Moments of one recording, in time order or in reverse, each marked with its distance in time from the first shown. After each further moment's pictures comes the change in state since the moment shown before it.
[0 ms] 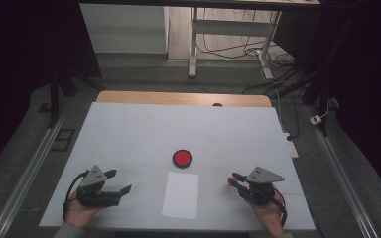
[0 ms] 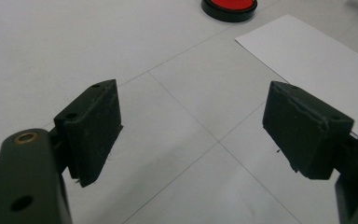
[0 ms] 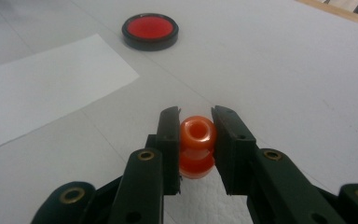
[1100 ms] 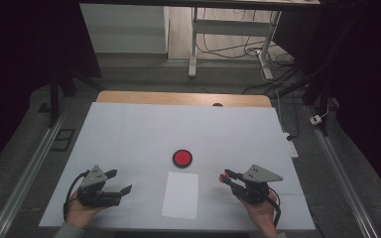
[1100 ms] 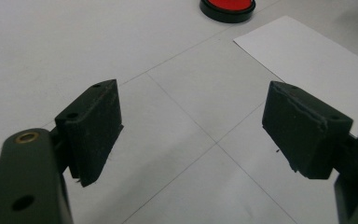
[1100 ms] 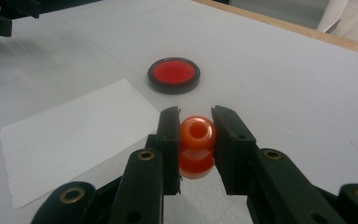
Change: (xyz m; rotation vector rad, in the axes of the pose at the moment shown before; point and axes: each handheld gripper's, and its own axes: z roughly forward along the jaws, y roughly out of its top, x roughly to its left) left arm -0.001 0.000 0.001 -0.002 -0.003 -0.005; right arm 0.015 0.019 0.002 -0.115 0.057 0.037
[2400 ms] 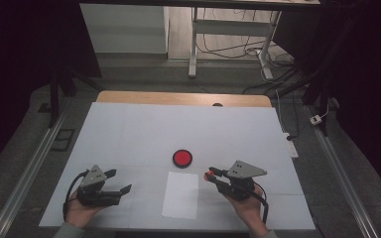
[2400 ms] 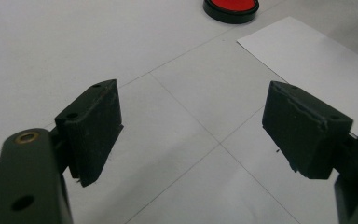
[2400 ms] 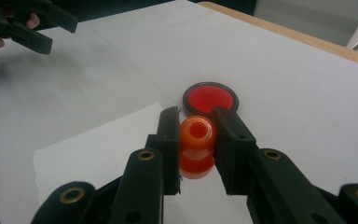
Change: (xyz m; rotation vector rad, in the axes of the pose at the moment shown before) left arm 0.001 0.000 0.000 -0.002 0.008 0.000; right arm 0.022 0.026 0.025 -0.001 0.088 -0.040
